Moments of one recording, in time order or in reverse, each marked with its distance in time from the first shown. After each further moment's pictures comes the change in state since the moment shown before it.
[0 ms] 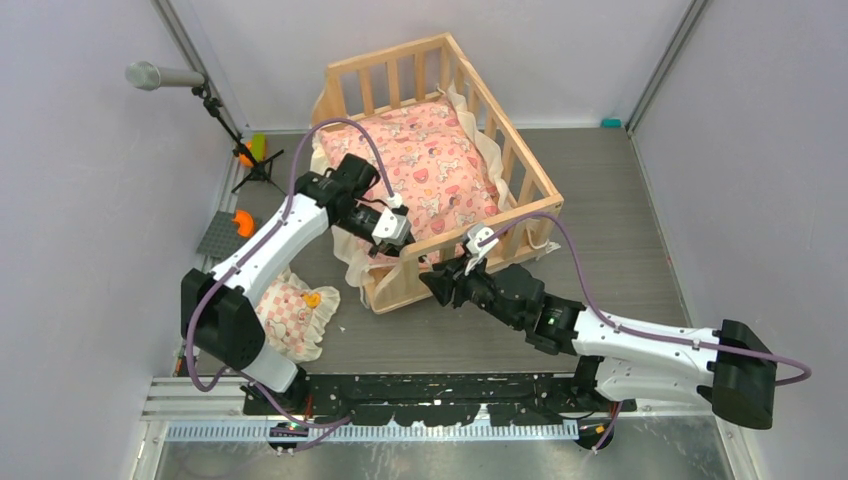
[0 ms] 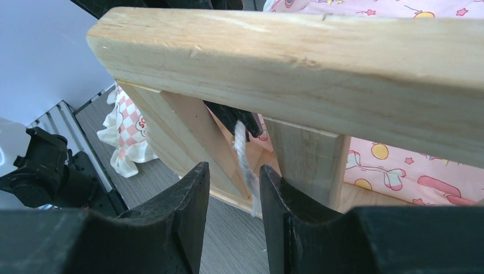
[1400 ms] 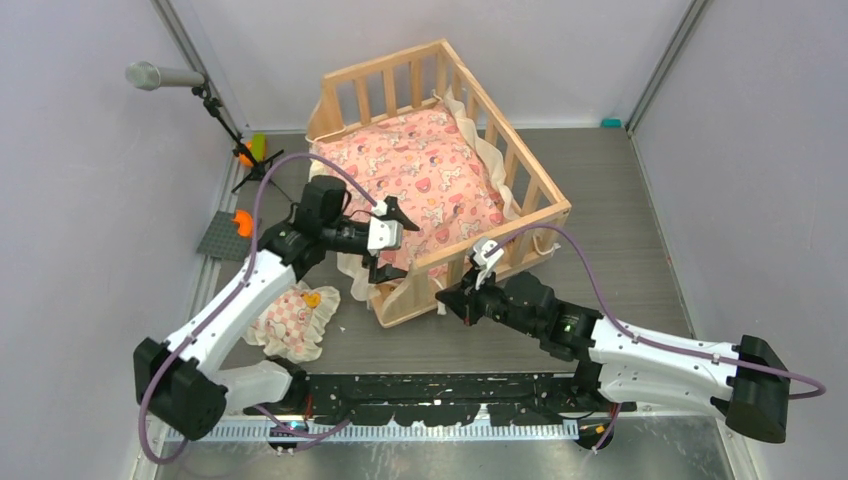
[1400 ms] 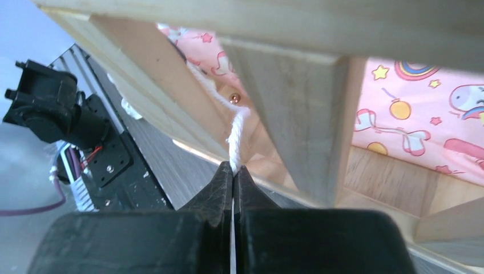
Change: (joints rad) left arm -0.008 -0.317 -0.324 0.563 -0.189 -0.533; right arm -0.006 -0.108 -0.066 -0.171 -0.130 0.052
